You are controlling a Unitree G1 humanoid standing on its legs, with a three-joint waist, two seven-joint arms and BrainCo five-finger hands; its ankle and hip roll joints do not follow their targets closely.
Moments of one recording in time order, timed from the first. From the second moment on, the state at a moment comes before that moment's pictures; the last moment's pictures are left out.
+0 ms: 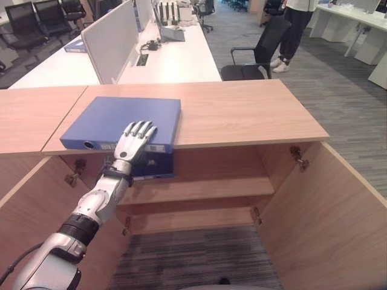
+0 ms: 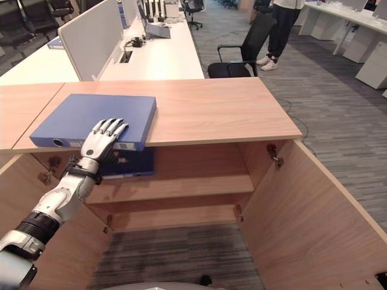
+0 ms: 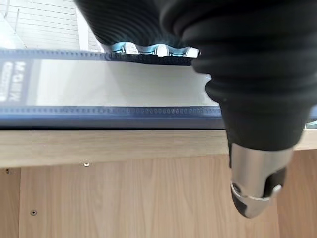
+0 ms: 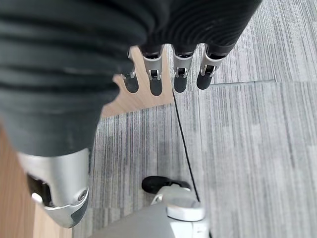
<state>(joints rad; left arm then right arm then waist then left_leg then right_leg) -0.44 0.71 -0.43 0.39 0.81 -0.03 0.42 0.11 -0.30 0.15 1.34 0.13 -0.03 -0.04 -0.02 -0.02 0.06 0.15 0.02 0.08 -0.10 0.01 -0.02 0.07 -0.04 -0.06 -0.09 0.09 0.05</state>
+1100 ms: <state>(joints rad) -0.38 0.71 -0.37 0.29 0.85 0.04 0.45 0.10 -0.27 0.16 1.29 0.14 -0.04 -0.04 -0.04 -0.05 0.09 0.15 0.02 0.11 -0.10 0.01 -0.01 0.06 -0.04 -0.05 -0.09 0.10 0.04</state>
